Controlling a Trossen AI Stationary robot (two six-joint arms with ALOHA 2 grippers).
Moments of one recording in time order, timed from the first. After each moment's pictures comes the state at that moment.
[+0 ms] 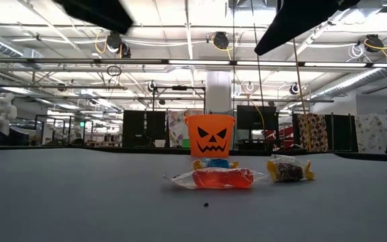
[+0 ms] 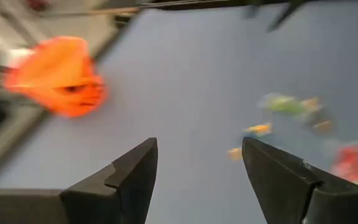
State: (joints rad) left arm -0.62 1.48 1.04 -0.51 -0.92 -0.57; right arm 0.54 1.65 1.23 -0.69 0.75 0.45
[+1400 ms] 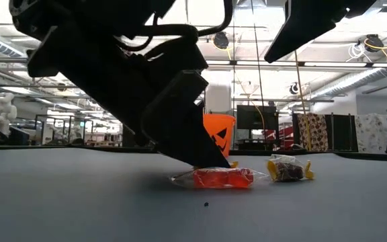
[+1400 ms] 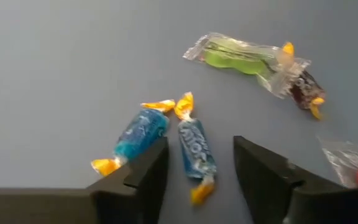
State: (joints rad) left arm -0.41 2.07 1.03 0.31 -0.50 -0.46; right arm 0.54 1.65 1.23 -0.78 0.76 0.55
